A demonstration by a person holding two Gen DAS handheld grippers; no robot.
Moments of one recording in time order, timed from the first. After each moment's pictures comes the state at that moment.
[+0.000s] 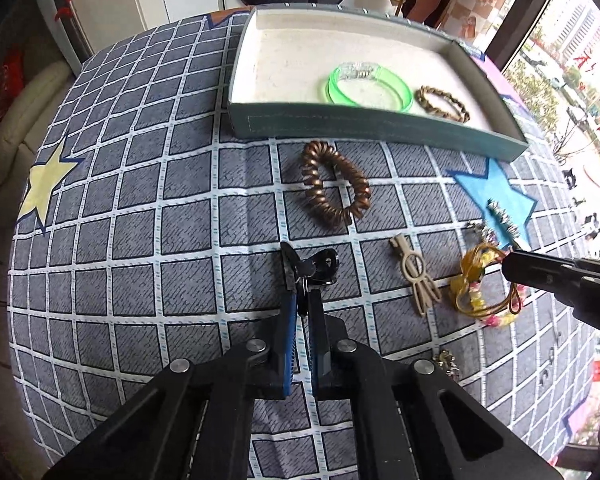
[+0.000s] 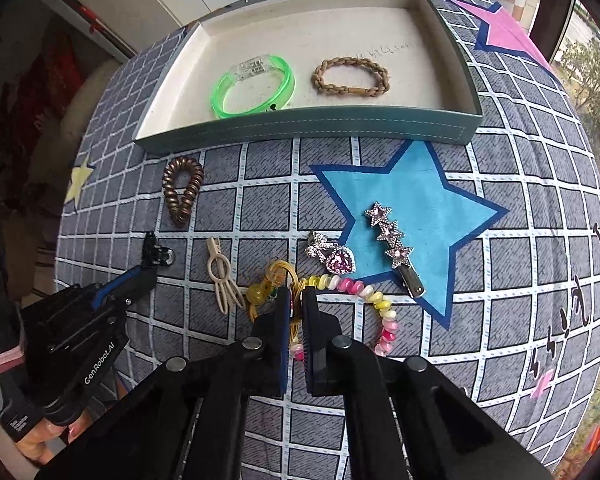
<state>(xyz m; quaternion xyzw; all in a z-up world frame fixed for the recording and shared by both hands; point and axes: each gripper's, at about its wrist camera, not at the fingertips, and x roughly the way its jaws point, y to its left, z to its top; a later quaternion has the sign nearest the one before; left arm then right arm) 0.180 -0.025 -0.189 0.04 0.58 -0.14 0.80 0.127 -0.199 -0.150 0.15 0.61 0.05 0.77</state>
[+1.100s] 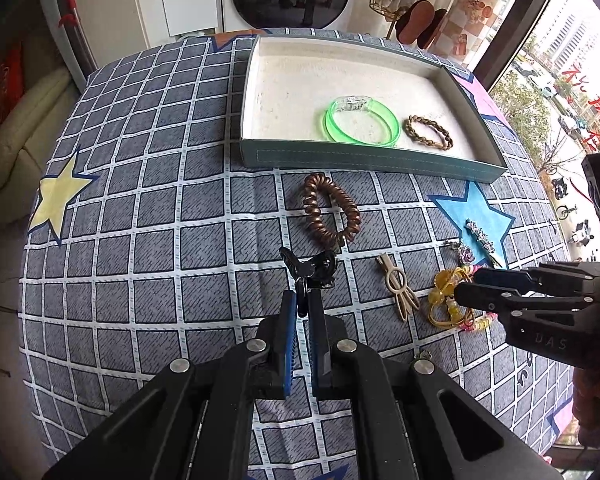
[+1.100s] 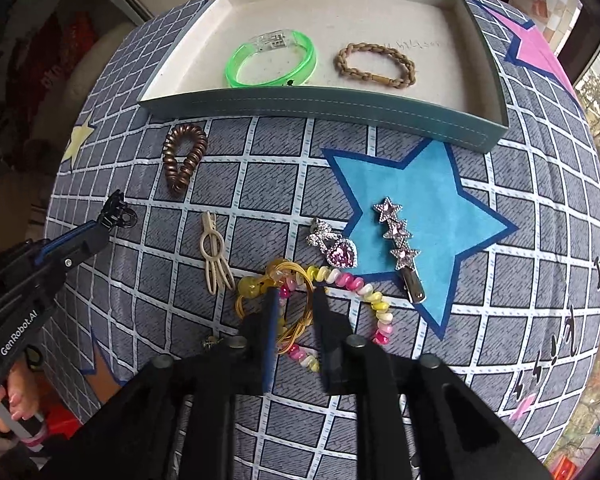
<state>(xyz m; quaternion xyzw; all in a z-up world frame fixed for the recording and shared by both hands) 0.166 -0.006 -0.158 0.03 0.56 -0.15 0.81 0.135 -0.183 -0.162 0.07 0.64 0.09 0.76</state>
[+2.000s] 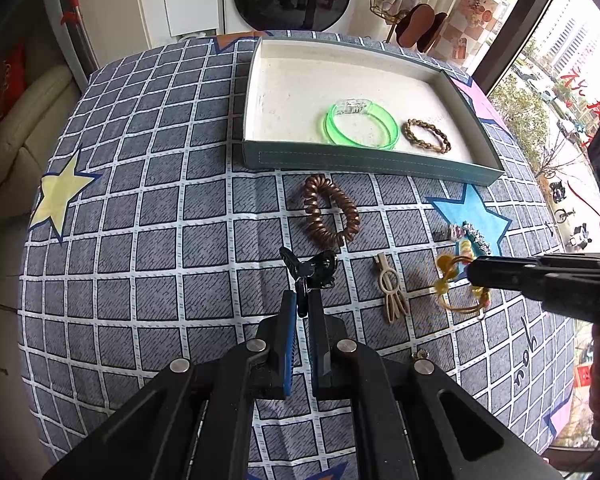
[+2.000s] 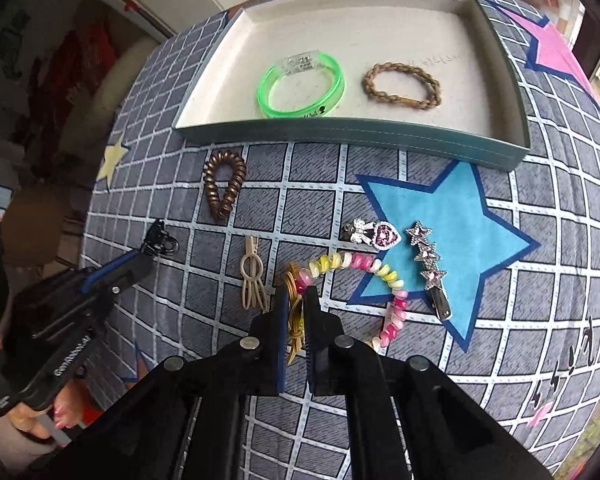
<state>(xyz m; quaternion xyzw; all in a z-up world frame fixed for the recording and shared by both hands) 0.162 -0.005 -0.153 0.02 0.56 -0.15 0.82 0.146 -0.192 -0.145 0.15 0.62 0.13 0.76</state>
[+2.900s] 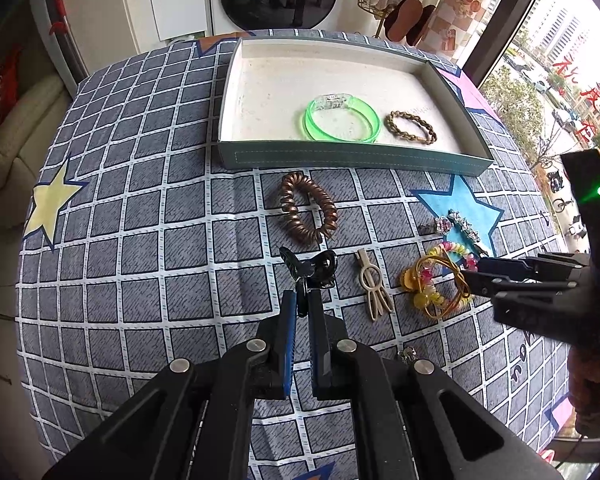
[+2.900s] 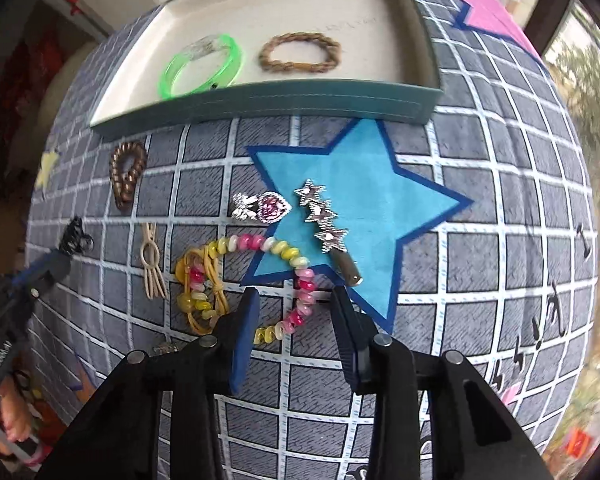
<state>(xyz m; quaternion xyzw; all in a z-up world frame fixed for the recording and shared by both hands) 0.158 -0.018 -0.153 0.03 0.56 -0.16 0.81 0.134 -0.212 -0.176 0.06 0.65 0.03 0.76</state>
